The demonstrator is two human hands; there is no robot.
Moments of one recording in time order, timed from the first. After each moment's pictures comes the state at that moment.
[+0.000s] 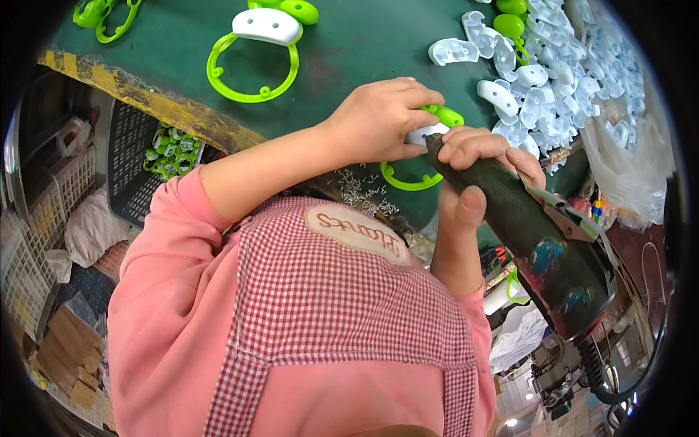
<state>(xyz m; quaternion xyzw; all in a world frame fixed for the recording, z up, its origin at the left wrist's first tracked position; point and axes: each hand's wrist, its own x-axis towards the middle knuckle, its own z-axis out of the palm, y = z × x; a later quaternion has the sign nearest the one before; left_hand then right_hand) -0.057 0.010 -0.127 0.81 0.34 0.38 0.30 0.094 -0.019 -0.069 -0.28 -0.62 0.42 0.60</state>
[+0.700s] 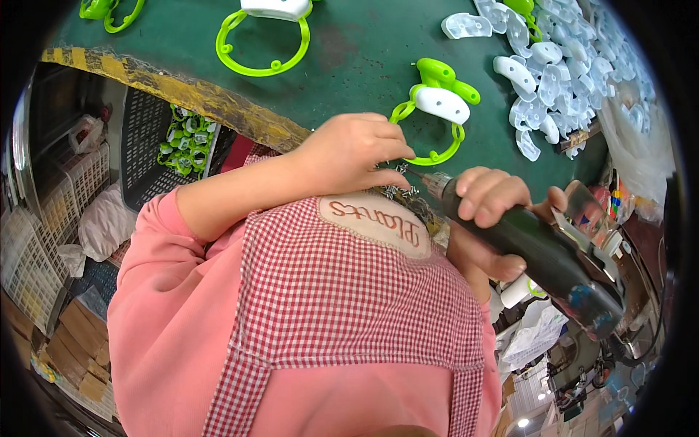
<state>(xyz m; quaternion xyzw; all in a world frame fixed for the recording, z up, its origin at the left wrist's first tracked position) -0.100 -0.050 -0.111 0.80 0.30 0.34 0.40 0.086 -0.088 -0.041 -0.36 -0.50 0.49 0.62</state>
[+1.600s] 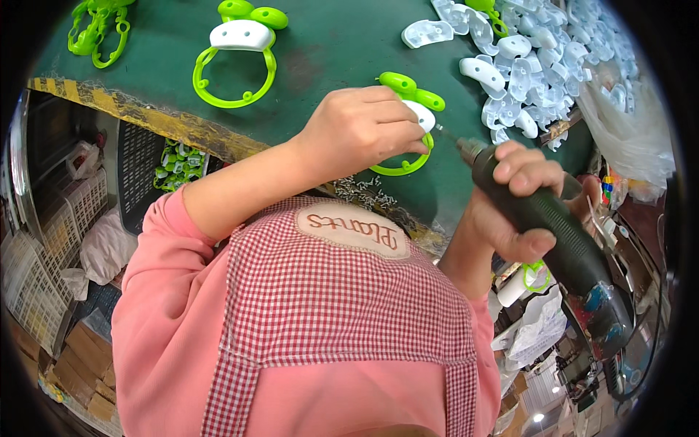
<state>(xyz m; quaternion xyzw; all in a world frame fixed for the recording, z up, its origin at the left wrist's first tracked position) -0.066 -0.004 -0.095 0.83 0.28 0.43 0.21 0.114 -0.041 -0.035 -0.36 -0.53 0.34 0.69</state>
